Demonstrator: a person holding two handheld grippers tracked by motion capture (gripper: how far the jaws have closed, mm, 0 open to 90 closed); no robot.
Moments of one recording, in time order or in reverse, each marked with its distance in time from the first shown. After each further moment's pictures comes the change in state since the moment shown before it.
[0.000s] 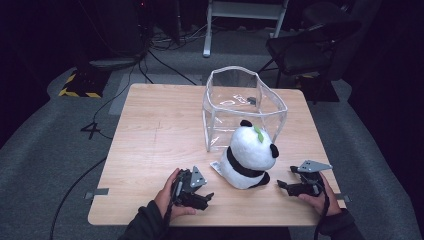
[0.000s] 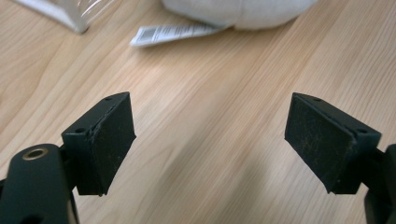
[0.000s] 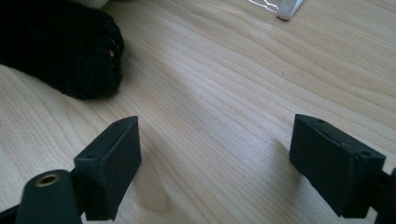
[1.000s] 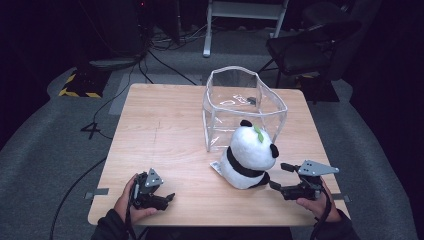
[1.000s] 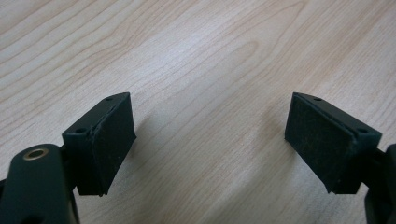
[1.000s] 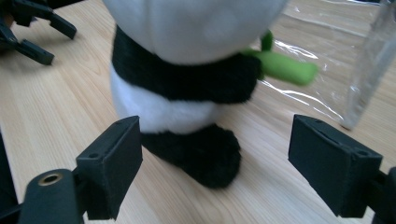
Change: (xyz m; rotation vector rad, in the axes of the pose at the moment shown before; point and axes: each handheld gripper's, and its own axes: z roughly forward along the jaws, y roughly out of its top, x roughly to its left) left arm 0.061 -0.077 -0.038 0.048 0.067 -0.128; right arm 0.051 0.045 -0.036 -0.208 0.149 -0.040
